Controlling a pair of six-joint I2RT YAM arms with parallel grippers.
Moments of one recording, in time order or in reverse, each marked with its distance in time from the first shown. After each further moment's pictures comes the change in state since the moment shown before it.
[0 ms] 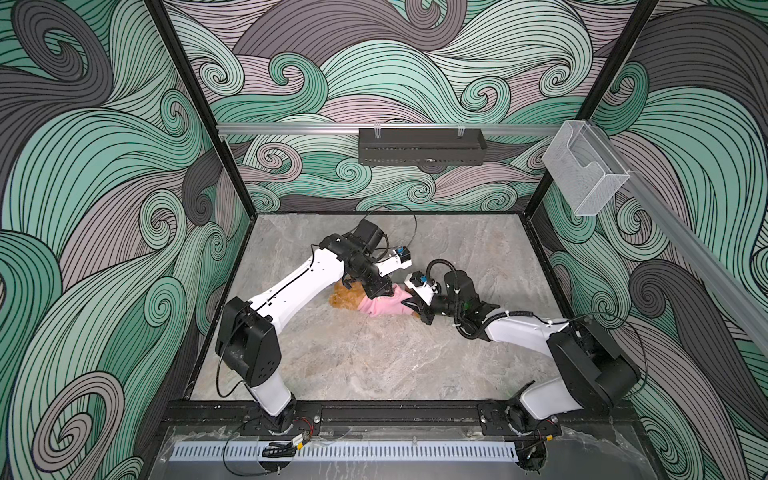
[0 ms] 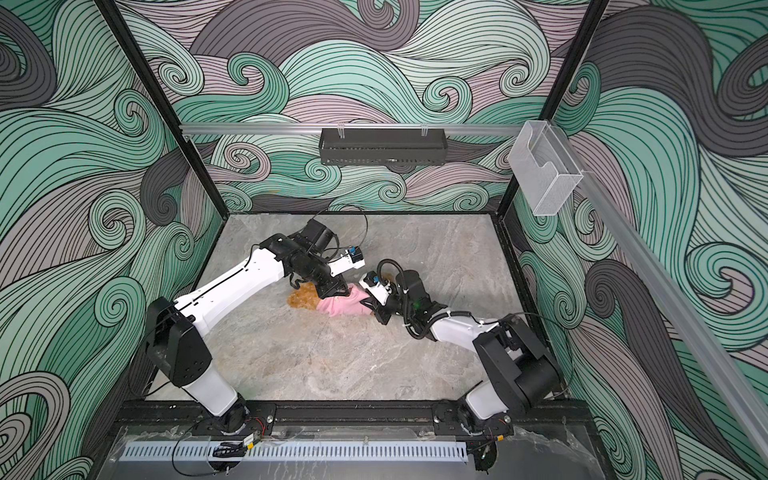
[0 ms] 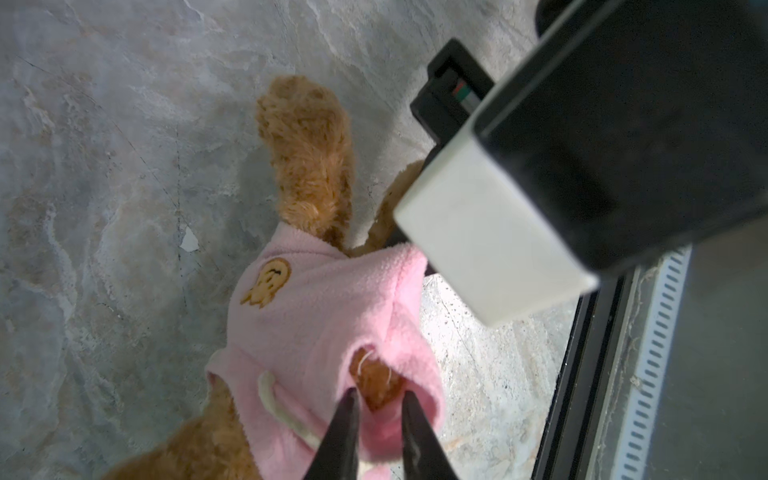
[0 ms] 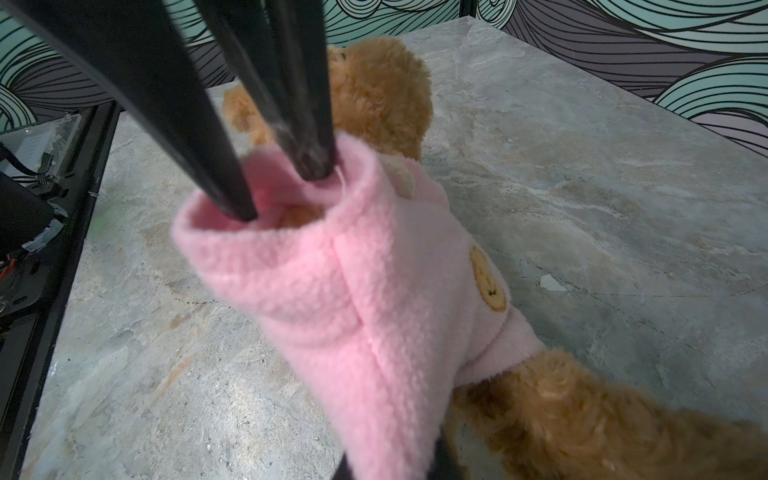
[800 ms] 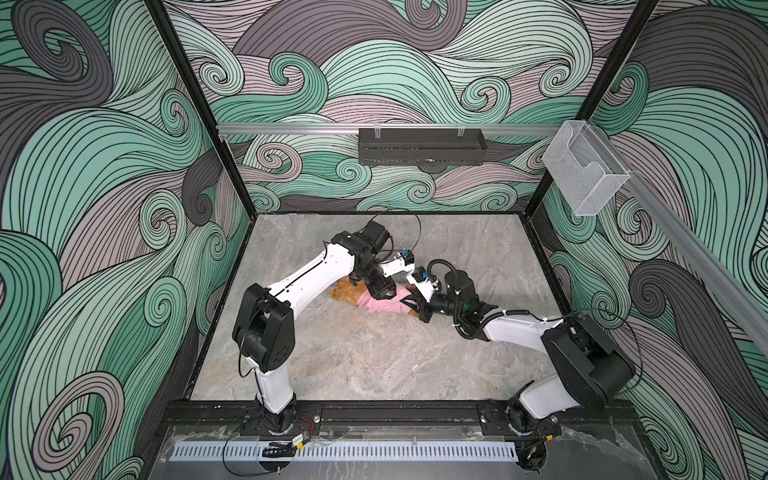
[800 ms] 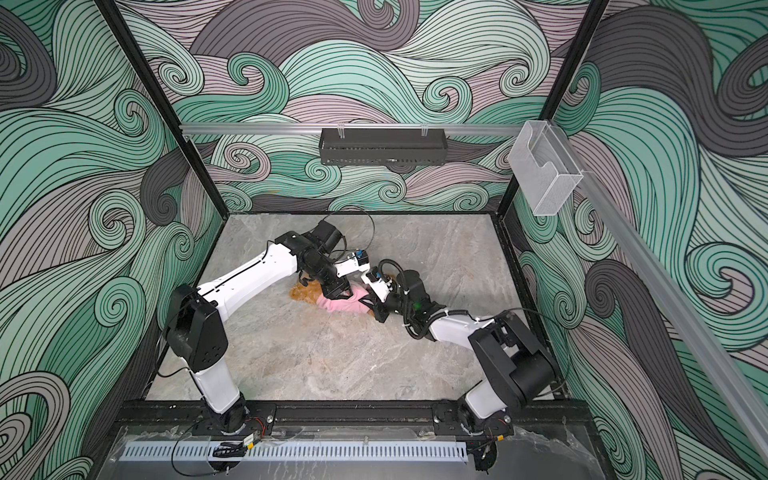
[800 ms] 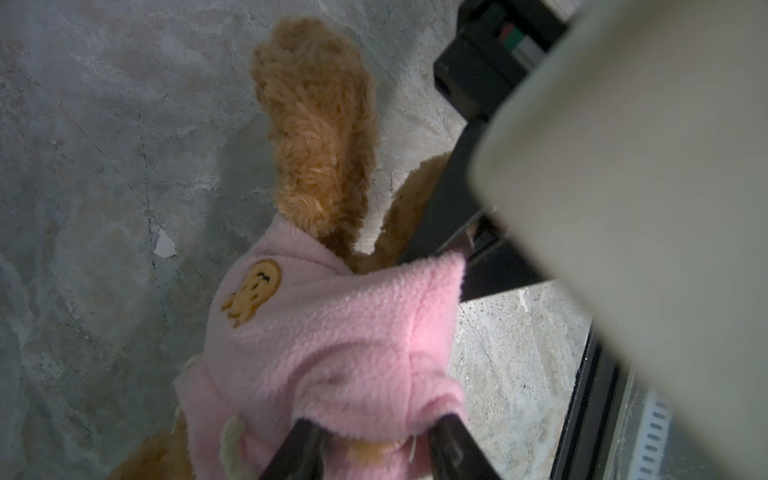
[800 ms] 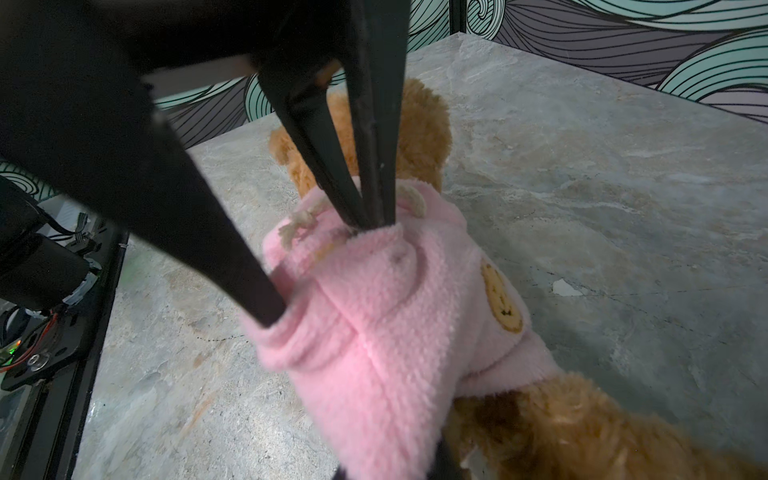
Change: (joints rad) left arm -0.003 0.124 0.051 -0.013 0.010 0.043; right arm -0.002 0.044 -0.009 0.111 -0.032 0.166
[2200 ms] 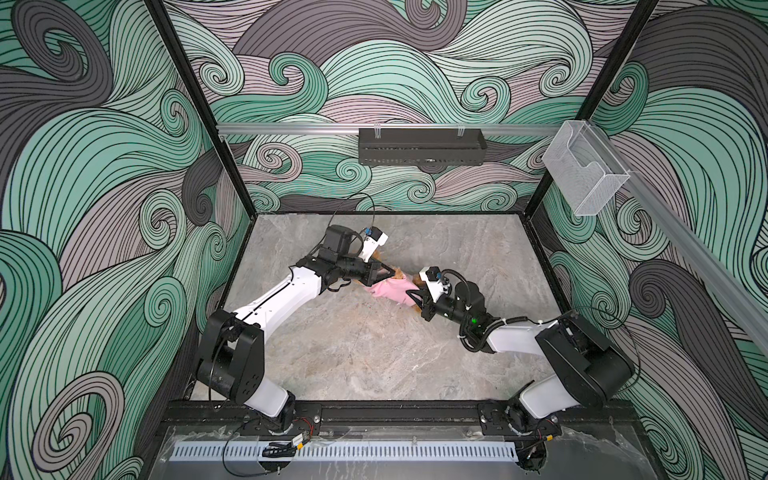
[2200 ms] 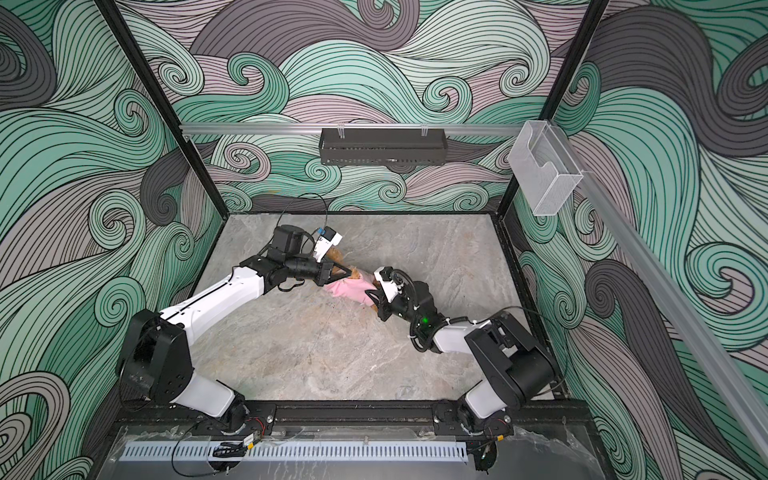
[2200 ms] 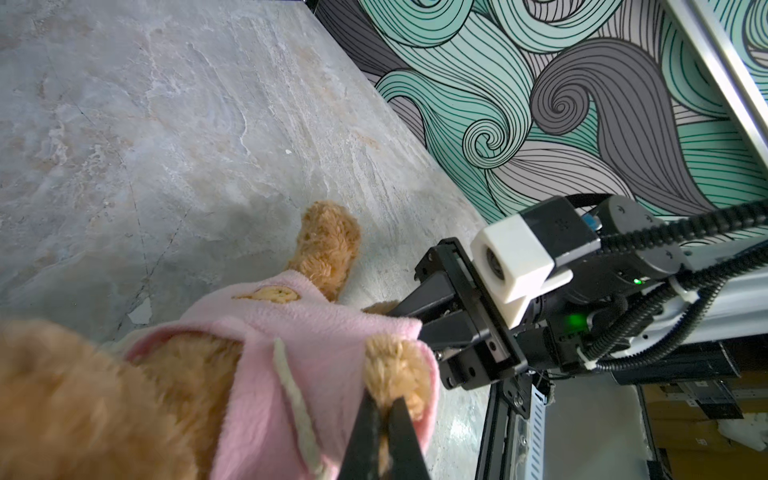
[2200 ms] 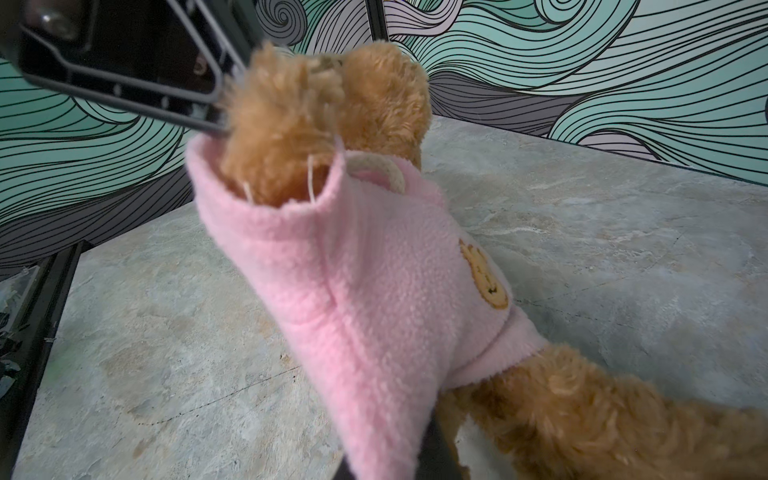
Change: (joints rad) left arm 0.152 -0.280 -0.440 0.755 0.361 -0.660; right arm -0.008 0.005 -0.142 0.345 0.177 0.126
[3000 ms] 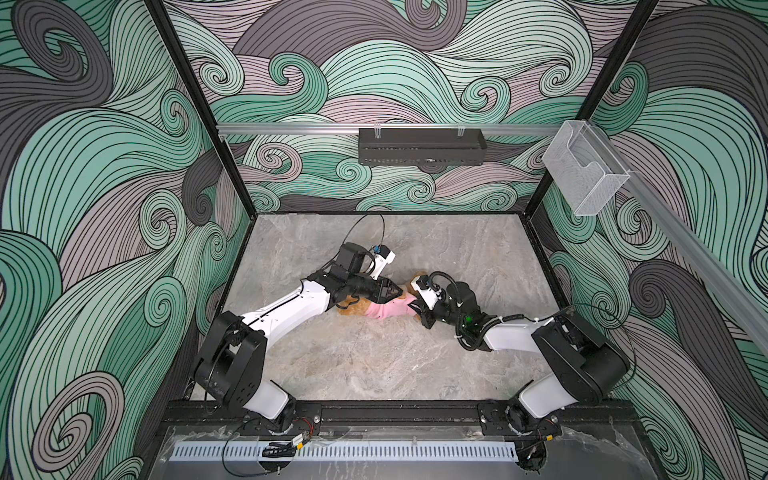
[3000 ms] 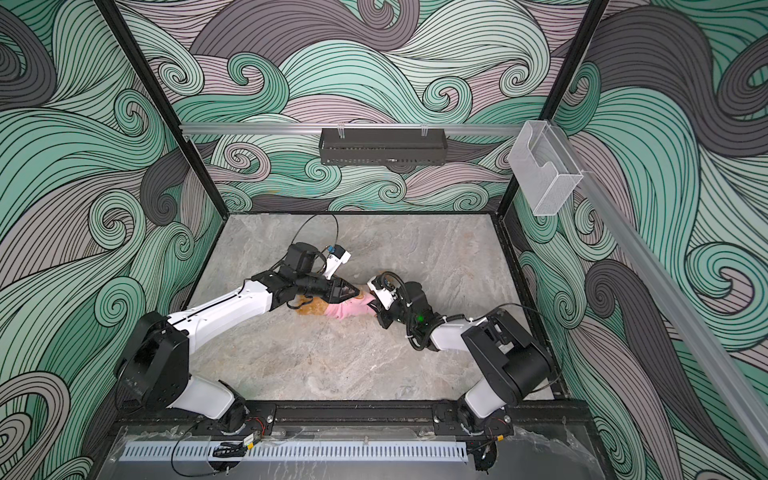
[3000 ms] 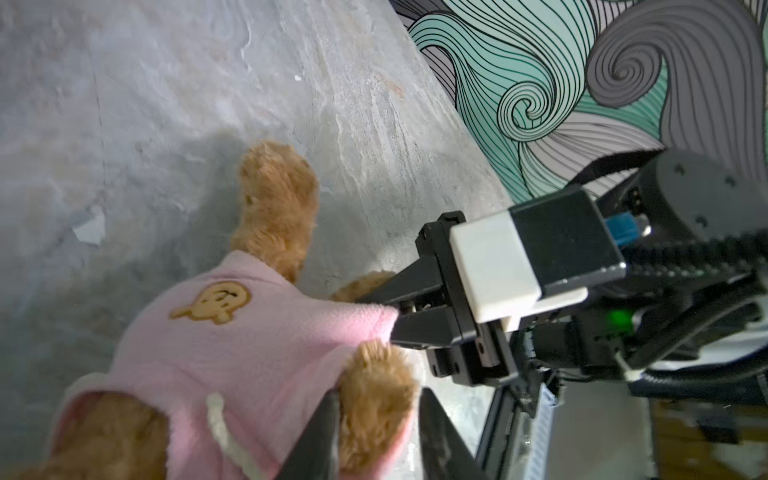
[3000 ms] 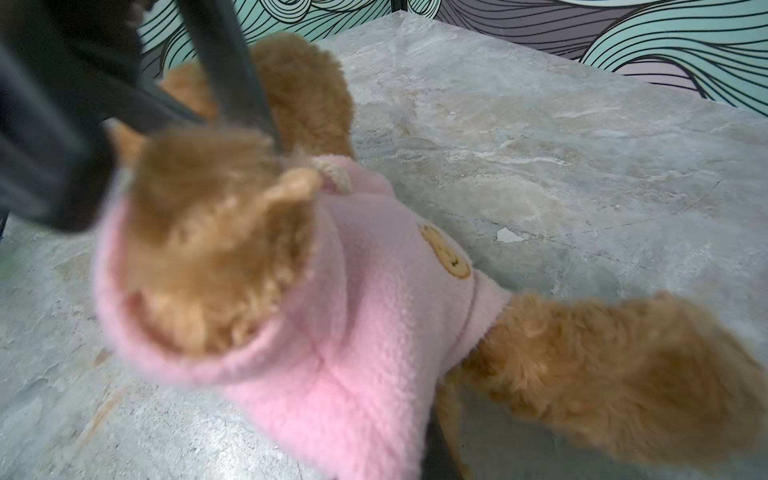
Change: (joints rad) left arm -0.100 -0.026 -0.128 0.031 -0.154 -0.091; right arm 0.014 0.018 0.018 -0.207 0.000 -0.157
